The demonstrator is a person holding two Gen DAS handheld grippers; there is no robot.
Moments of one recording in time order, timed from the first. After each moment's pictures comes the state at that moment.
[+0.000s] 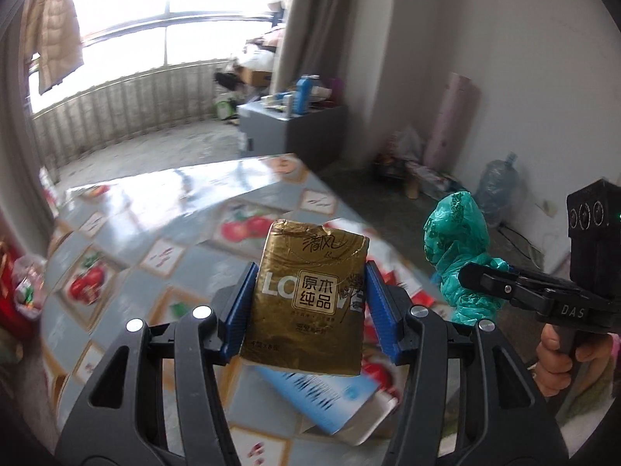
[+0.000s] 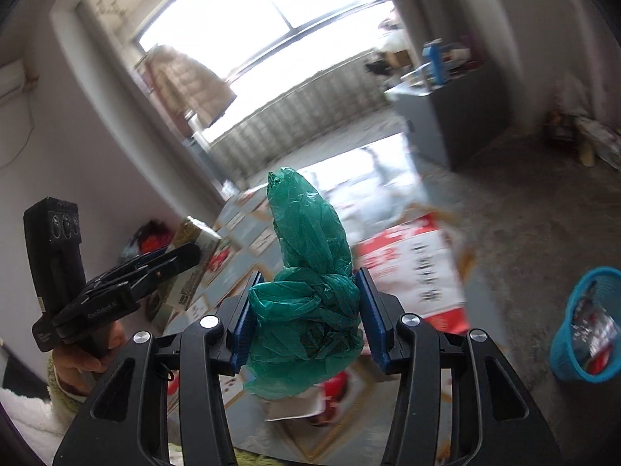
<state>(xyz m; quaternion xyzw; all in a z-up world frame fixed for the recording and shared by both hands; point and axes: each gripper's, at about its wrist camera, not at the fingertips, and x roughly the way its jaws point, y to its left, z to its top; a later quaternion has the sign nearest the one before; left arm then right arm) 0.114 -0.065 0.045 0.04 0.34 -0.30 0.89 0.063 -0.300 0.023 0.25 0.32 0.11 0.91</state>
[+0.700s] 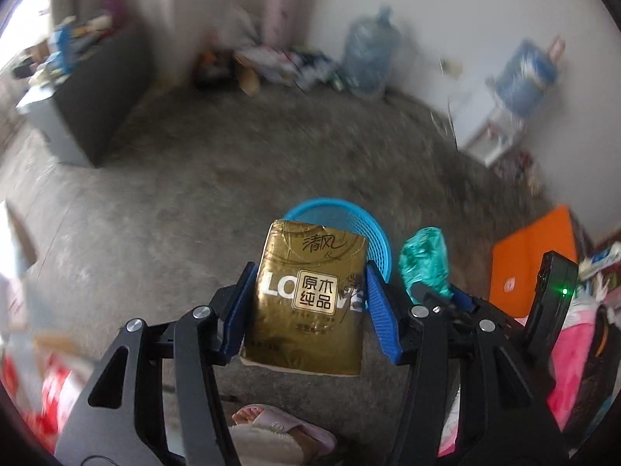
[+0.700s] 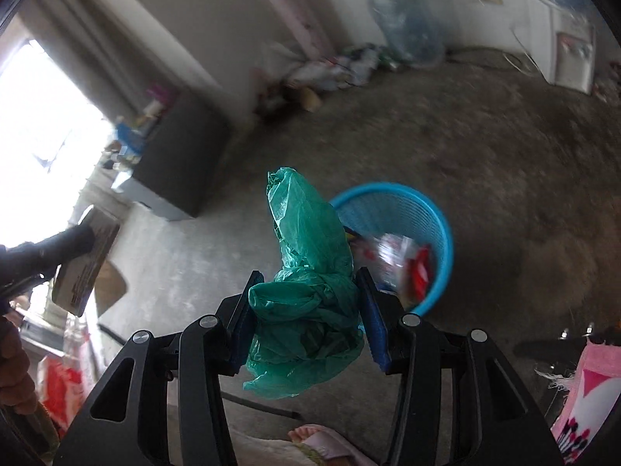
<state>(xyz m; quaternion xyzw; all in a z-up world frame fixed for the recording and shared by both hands) 0.137 -0.506 -0.062 0.21 0.48 -0.49 0.69 -0.028 -0.571 -0.141 0.42 0.33 -0.32 0.78</state>
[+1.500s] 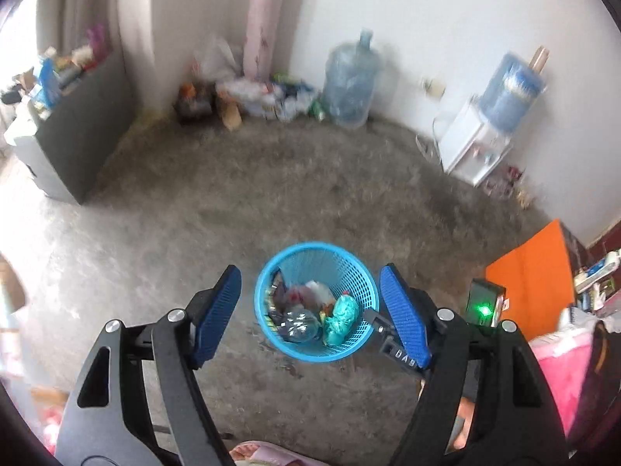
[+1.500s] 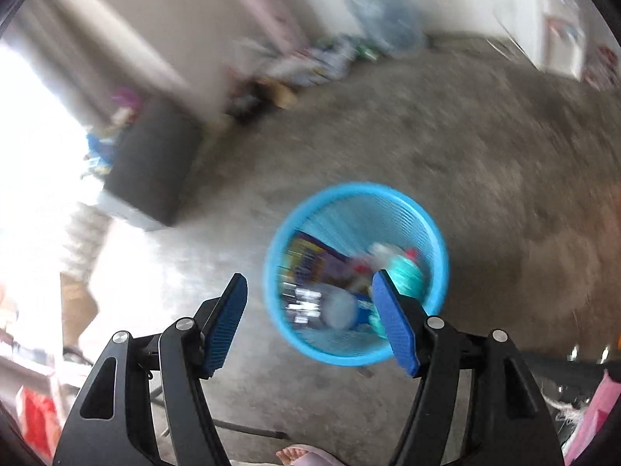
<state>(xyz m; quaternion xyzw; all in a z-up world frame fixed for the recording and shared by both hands) 0.135 -0.509 -0.019 0.17 0.42 -0.53 0.72 -0.009 -0.605 -0.174 0.42 0.32 -0.32 0.79</state>
